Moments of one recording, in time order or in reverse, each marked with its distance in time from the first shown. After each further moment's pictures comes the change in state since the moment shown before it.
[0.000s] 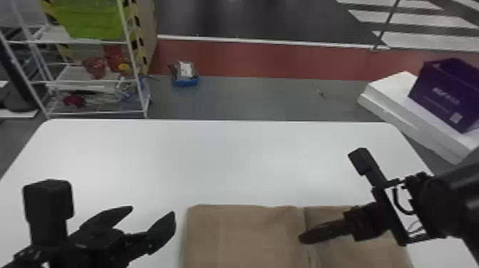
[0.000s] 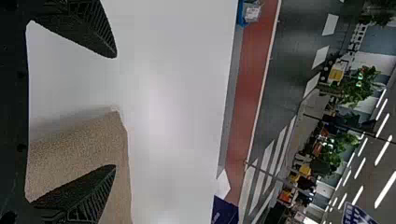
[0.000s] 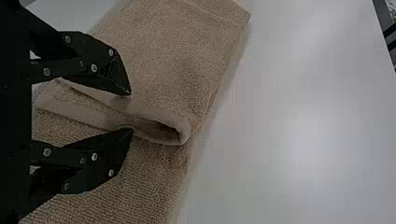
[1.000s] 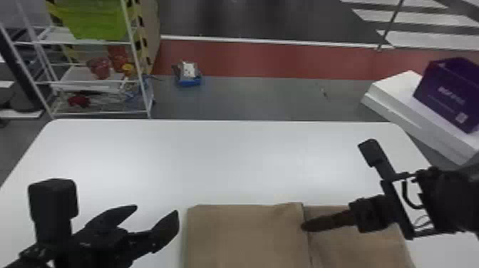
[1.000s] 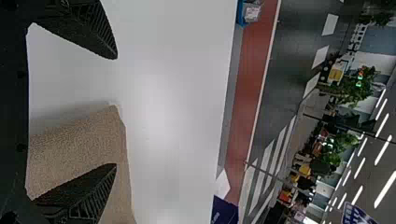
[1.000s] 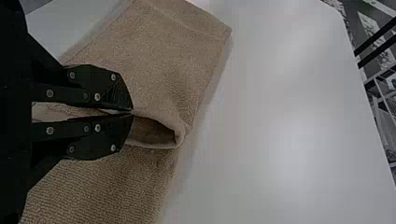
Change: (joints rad) left arm -0.001 0.000 0.000 -0.004 0.001 0.003 0.002; right arm -0.008 0.018 -0.060 -0.013 -0.050 0.000 0.011
